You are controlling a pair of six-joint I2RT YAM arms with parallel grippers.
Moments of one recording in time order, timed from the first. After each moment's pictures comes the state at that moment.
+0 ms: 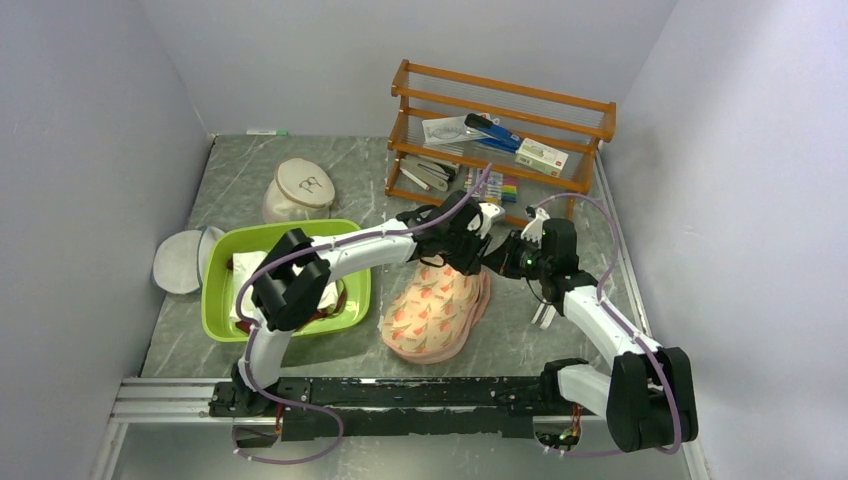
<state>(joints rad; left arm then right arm) -0.97 2.05 1.59 -0.35 0.17 -0.21 0.14 1.11 0.50 0.02 -0.49 0.46</state>
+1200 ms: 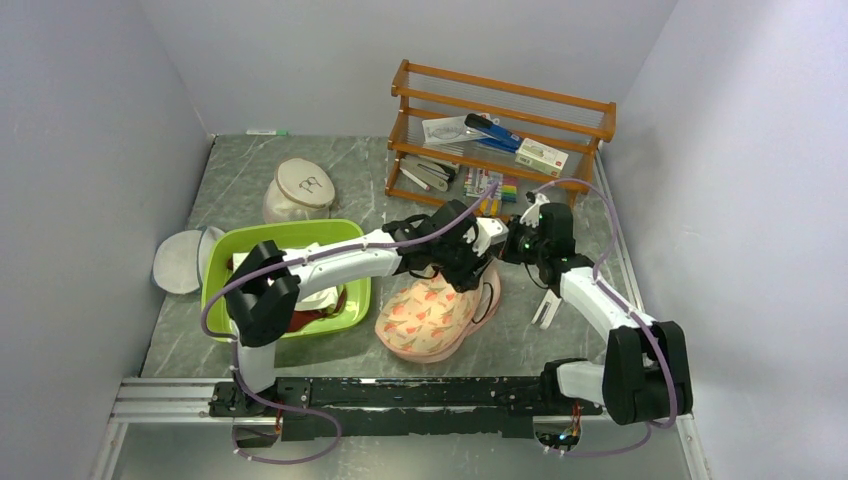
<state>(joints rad) -1.03 1.87 1.48 -0.38 0.20 -0.02 0.14 1.24 0.60 0.03 -0.41 0.45</state>
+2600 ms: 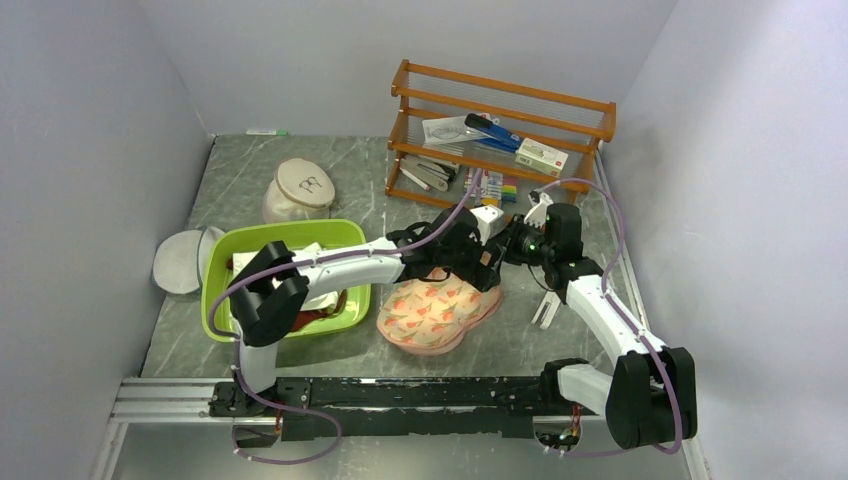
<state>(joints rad) -1.05 1.89 1.40 -0.12 0.08 -0.32 0.13 1.12 0.62 -0.04 -0.51 0.50</state>
